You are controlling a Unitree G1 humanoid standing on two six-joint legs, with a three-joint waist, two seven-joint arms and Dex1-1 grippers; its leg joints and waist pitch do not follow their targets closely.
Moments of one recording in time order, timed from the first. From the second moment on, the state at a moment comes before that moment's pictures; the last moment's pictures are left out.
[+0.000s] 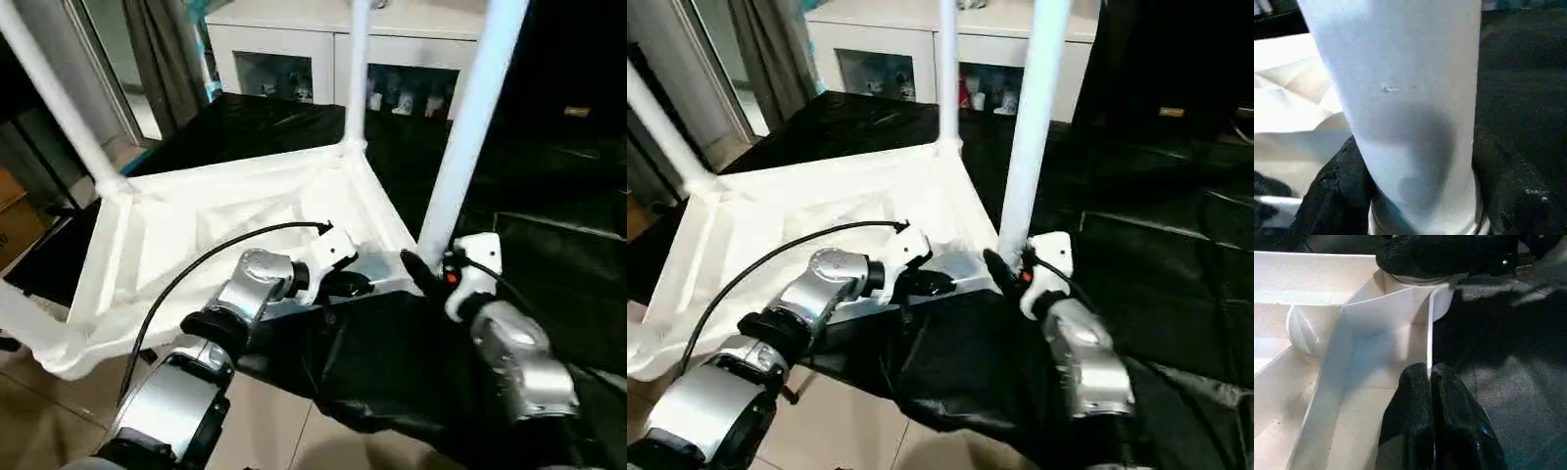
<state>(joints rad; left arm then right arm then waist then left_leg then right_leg) -0.82 0.05 -0.23 1.03 0.09 -0.06 -0.97 -0.27 -0.17 -0.09 0.32 0.19 0.16 0.42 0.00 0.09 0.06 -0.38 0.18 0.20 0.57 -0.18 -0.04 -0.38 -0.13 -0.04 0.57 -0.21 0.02</state>
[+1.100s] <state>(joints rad) -0.75 0.04 -0.23 0.91 0.05 -0.17 -1.09 0.02 -0.72 -0.15 -0.13 0.46 0.42 1.07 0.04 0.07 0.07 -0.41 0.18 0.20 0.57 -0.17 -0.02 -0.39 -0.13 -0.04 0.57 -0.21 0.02</state>
